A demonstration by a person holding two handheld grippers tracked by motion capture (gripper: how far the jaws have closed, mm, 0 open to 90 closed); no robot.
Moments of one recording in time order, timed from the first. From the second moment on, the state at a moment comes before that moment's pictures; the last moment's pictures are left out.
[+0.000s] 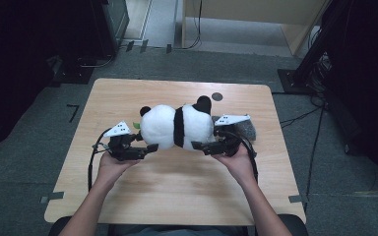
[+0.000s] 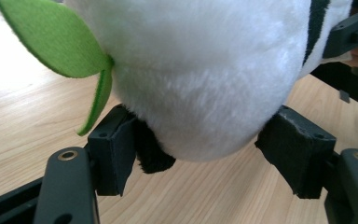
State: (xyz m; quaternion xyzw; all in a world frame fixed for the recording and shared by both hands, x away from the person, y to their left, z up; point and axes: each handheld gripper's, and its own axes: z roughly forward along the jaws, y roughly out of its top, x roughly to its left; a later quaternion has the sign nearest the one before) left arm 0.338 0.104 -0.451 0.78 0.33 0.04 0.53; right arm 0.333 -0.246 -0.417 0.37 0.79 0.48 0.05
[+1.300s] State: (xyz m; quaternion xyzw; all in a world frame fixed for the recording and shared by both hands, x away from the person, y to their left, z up) left arm 0.341 0.126 -0.467 0.76 0.42 0.04 0.50; right arm 0.348 -0.233 -0.442 0.39 0.82 0.41 0.06
